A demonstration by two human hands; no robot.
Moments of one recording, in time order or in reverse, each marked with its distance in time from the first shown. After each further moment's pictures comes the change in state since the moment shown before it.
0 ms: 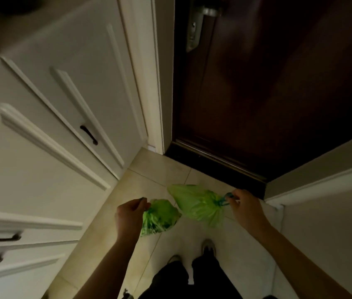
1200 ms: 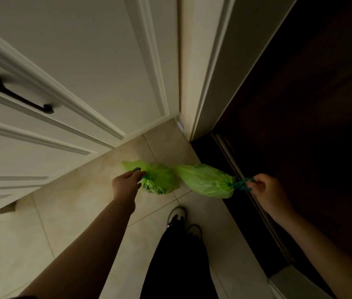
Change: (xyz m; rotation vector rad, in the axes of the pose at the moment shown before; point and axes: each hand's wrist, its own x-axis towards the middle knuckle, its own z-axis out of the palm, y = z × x) left_hand 0.303 -0.014 0.217 -0.559 0.473 -0.587; right_hand 0.502 0.009 0.089 -0.115 -0.468 -0.194
